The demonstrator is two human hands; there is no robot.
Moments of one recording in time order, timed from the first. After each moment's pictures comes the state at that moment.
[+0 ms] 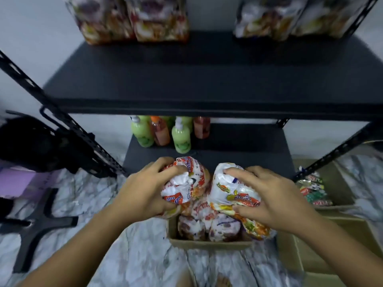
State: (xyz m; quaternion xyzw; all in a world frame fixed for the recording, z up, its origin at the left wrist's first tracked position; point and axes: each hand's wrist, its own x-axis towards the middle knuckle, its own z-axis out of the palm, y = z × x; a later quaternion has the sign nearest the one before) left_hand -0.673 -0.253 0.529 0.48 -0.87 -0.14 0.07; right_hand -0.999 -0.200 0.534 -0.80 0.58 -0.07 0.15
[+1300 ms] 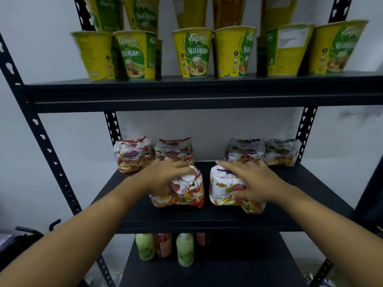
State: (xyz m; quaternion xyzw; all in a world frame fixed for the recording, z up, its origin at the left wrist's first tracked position) left_hand -0.667 -0.456 0.773 0.33 -0.94 0.11 0.00; right_hand -0.974 -0.366 0.769 -0.80 0.59 -0.03 -0.08
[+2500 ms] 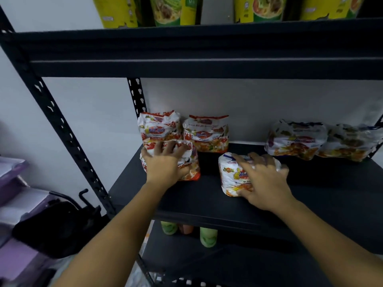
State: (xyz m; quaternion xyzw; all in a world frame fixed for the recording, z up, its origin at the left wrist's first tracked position) left_hand -0.612 -0.544 0.671 0.64 -0.75 0.14 0.14; right_hand -0.898 -0.459 0.692 -0.73 0.67 -0.06 -0.10
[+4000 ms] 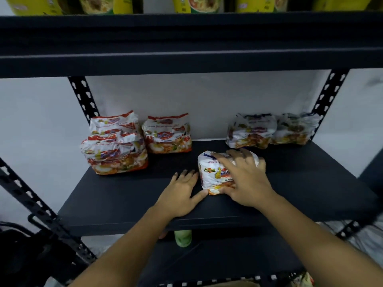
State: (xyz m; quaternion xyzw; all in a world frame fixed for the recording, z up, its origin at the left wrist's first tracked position) left_hand -0.724 -0.510 0.615 0.43 -0.89 -0.11 0.10; right_hand -0.943 -0.439 0.678 -0.72 0.68 -0.11 -0.11
